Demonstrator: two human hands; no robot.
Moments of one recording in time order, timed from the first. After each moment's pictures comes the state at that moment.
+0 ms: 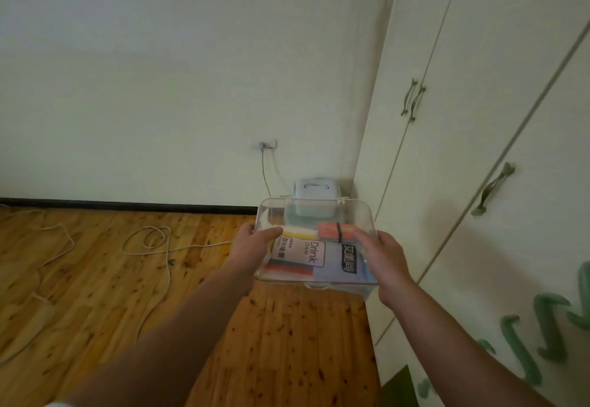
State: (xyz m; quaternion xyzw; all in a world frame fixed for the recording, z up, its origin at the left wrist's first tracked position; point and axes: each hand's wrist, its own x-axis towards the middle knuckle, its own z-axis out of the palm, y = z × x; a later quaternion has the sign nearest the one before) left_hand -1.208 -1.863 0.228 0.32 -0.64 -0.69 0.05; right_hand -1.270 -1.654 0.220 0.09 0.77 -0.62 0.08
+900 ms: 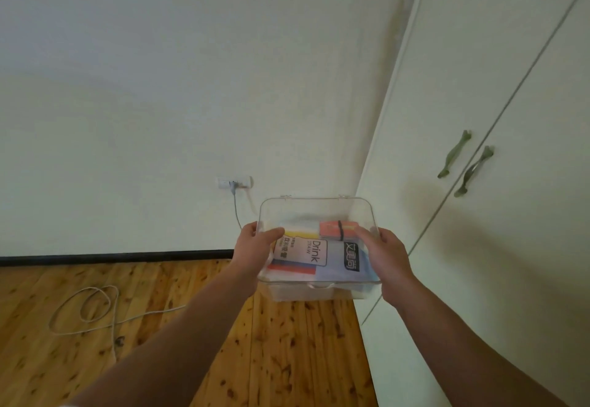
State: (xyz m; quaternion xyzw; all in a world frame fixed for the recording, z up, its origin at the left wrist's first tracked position) left_hand -1.591 -1.987 0.217 0.29 -0.61 -0.74 0.00; right_hand -1.632 -1.773 0.219 0.14 0.77 -0.62 0.05
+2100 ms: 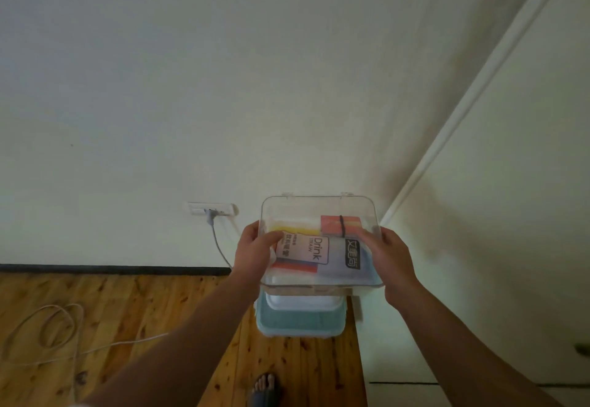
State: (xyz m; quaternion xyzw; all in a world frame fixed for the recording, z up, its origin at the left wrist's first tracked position) left_hand -1.914 -2.040 0.143 0.33 -0.57 -0.75 0.01; right_hand -1.970 -1.830 0.157 0.15 0.79 -0.58 0.11
